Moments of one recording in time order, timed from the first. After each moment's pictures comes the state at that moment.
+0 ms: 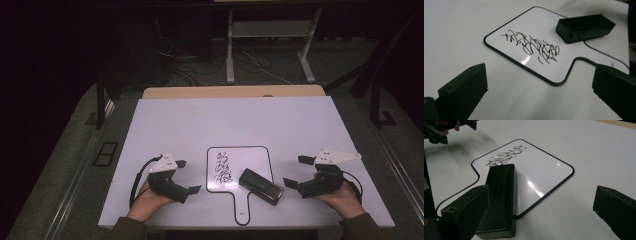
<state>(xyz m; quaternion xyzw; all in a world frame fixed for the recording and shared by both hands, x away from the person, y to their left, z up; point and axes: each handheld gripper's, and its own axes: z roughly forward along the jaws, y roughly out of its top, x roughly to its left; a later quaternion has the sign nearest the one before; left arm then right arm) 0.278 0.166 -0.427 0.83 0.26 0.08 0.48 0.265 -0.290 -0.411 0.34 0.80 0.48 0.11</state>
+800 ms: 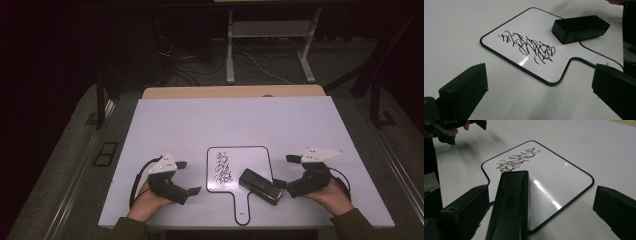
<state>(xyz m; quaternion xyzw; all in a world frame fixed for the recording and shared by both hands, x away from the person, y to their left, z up) 0.276 0.165 -0.426 0.83 0.26 0.07 0.49 0.274 -0.262 -0.408 0.31 0.82 0.48 0.09</state>
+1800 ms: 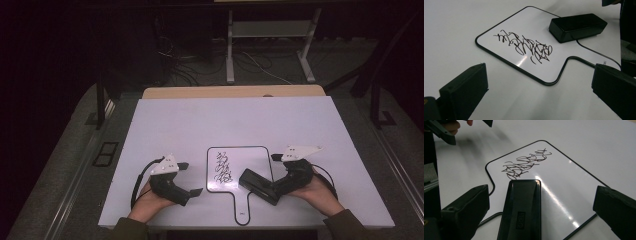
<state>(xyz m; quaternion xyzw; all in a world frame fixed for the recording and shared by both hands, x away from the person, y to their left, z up) 0.274 0.161 -0.428 0.83 0.25 0.07 0.48 0.282 -0.222 -0.407 0.28 0.84 0.45 0.09</state>
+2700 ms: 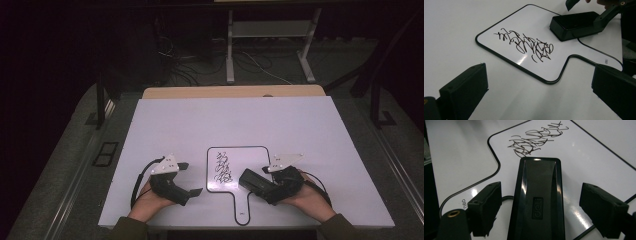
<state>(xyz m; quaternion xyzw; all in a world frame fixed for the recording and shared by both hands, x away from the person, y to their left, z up) 0.276 0.161 -0.430 0.84 0.25 0.06 0.48 0.273 -0.200 -0.426 0.27 0.88 0.37 0.07</state>
